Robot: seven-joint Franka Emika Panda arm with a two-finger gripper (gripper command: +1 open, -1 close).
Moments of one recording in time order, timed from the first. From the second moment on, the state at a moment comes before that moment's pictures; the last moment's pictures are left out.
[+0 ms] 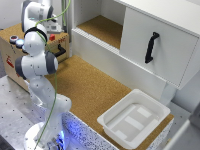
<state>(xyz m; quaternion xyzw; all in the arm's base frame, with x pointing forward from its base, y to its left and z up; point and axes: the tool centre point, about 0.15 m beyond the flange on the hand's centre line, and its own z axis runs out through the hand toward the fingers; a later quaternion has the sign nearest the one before) 0.184 0.410 0.522 -0.83 -0.55 -0.02 0.08</state>
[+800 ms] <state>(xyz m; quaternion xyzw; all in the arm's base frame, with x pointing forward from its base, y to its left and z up) 0.147 0.494 0.508 -0.80 -0.59 -0.05 0.06</state>
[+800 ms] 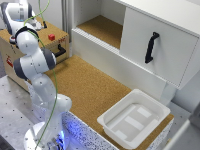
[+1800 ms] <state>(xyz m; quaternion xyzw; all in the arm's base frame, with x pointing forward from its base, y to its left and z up) 0.166 0.522 0.477 -0.82 -0.57 -0.02 0.03</state>
